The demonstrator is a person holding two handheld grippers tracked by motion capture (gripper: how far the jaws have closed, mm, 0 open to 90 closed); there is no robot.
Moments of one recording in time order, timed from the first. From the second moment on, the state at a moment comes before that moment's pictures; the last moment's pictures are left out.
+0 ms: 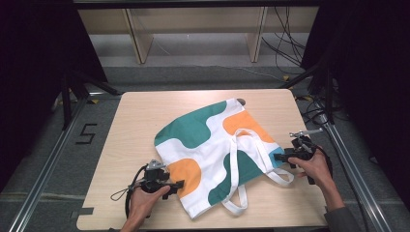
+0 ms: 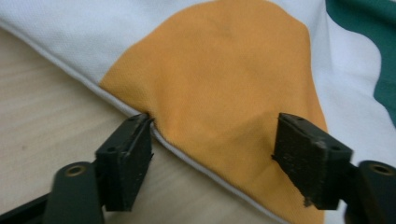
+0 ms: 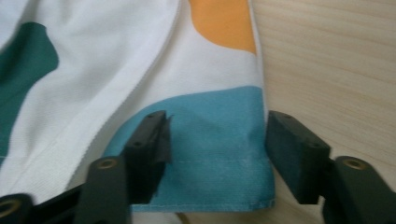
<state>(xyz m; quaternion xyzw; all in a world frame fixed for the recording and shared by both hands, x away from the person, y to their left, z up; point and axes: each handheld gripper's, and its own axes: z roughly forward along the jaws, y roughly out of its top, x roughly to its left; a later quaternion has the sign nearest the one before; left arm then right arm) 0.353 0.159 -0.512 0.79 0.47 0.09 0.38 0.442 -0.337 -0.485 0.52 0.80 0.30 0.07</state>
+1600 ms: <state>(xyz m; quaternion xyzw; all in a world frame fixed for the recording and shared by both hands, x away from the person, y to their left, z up) 0.350 0.206 -0.475 0.80 0.41 0.12 0.42 0.314 -0.231 -0.488 0.25 0.91 0.30 0.14</state>
